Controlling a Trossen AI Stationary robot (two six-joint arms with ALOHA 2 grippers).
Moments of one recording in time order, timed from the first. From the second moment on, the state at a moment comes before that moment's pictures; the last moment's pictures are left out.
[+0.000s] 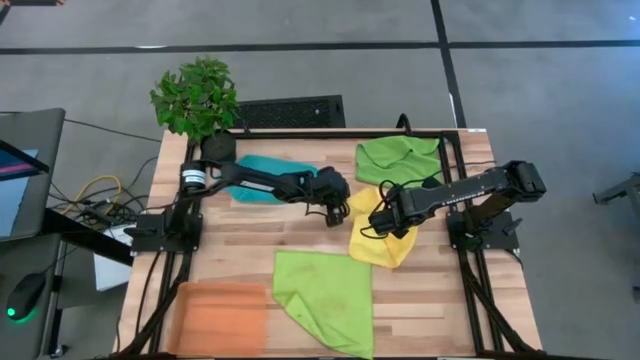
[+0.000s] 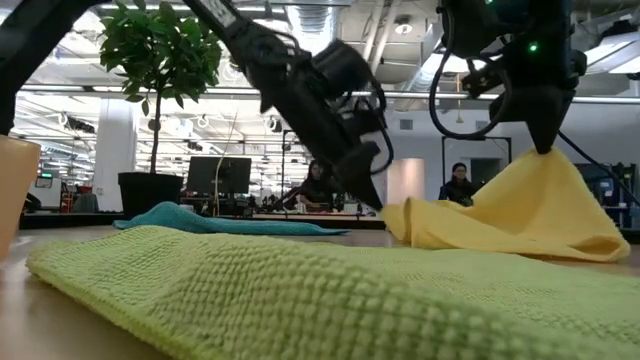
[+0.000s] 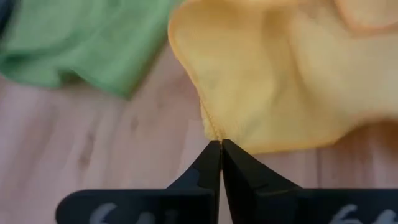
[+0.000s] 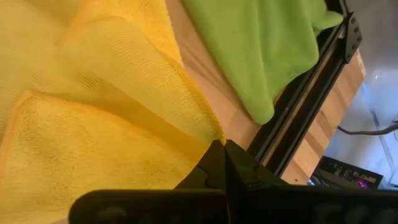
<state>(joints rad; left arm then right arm) 0.17 2.06 1.35 -0.07 -0.10 0.11 0.16 1.57 1.12 -1.50 0.40 0.99</state>
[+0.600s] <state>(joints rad) 0.10 1.95 1.35 -0.16 -0.42 0.26 0.10 1.57 1.12 -1.46 0.53 0.94</state>
